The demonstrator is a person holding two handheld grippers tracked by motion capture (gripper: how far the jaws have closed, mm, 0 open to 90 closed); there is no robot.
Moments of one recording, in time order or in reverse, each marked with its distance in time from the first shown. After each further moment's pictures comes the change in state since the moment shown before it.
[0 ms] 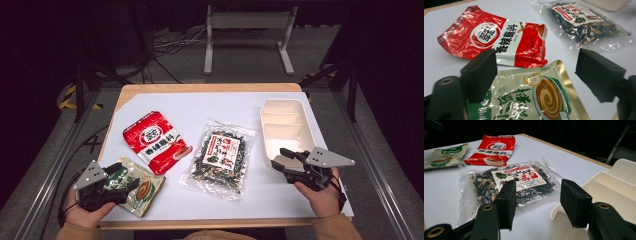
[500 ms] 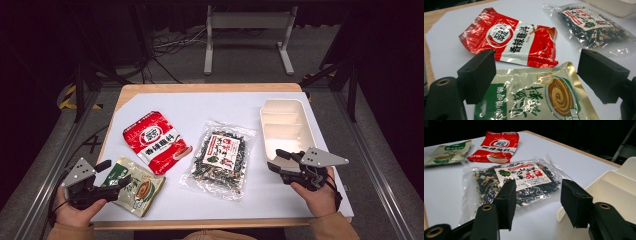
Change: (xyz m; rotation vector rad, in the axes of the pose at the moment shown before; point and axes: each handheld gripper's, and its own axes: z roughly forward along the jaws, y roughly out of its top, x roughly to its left) left arm 0.016 0.003 -0.017 -0.006 0.064 -0.014; right arm 0.003 -0.001 0.008 0.020 0.026 -0.008
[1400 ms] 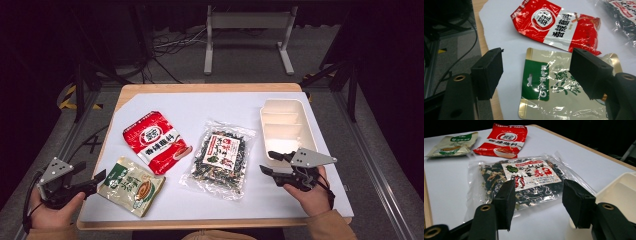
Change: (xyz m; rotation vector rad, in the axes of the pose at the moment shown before) left arm 0.033 -0.010 -0.026 0.095 0.205 -0.127; right arm 0.010 0.004 0.017 0.047 0.047 -0.048
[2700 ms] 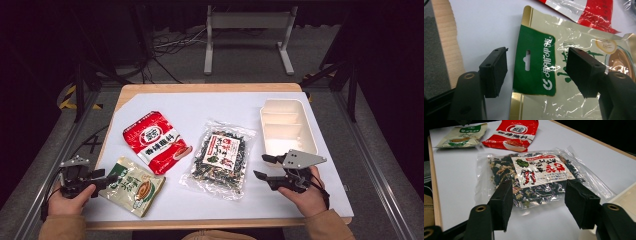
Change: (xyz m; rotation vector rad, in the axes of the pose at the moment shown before) left arm 0.031 -0.023 0.071 0.232 -0.223 -0.158; right arm 0.006 -0.002 0.012 0.044 0.062 -0.017
